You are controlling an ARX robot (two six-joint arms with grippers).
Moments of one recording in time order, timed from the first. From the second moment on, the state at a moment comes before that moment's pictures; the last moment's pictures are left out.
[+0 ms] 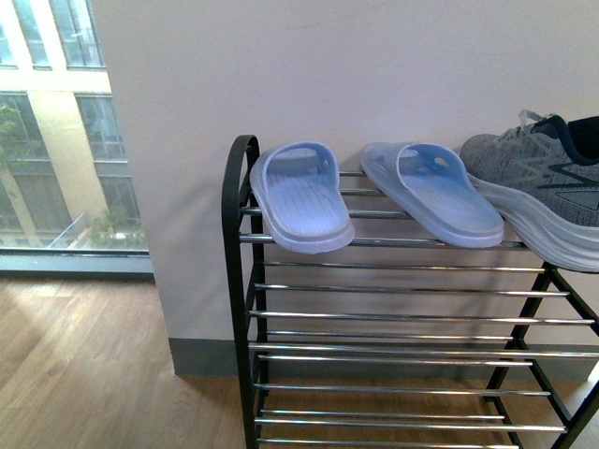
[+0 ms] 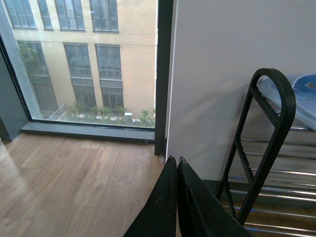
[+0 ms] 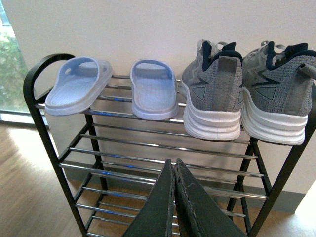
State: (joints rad) left arm 0.00 0.23 0.01 0.23 0.00 -0.01; right arm 0.00 0.29 0.02 0.29 0.00 -0.01
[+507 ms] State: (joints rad) left arm 0.00 0.02 0.01 0.00 0.00 -0.01; right arm 0.00 0.02 0.02 0.01 0.00 -0.01
